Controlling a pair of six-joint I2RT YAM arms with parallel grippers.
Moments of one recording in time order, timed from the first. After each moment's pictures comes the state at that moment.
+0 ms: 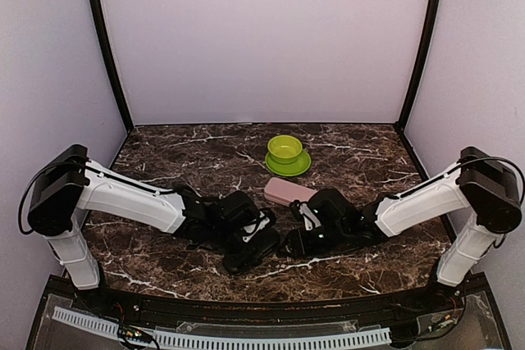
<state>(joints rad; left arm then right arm) -1.12 1.77 1.00 -0.32 -0.01 -0.21 1.02 1.64 0.68 0.12 -0.23 0.77</state>
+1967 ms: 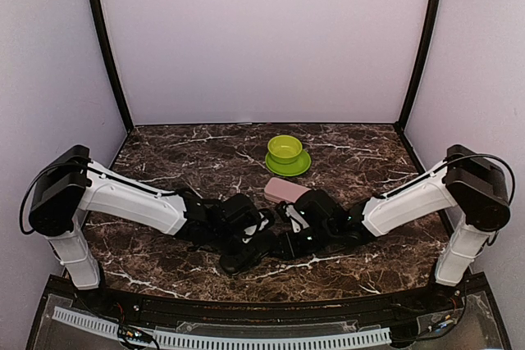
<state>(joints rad) -1.13 1.78 0.99 -0.33 -0.04 -0.24 1.06 1.73 0.77 0.10 -0.20 0.68</state>
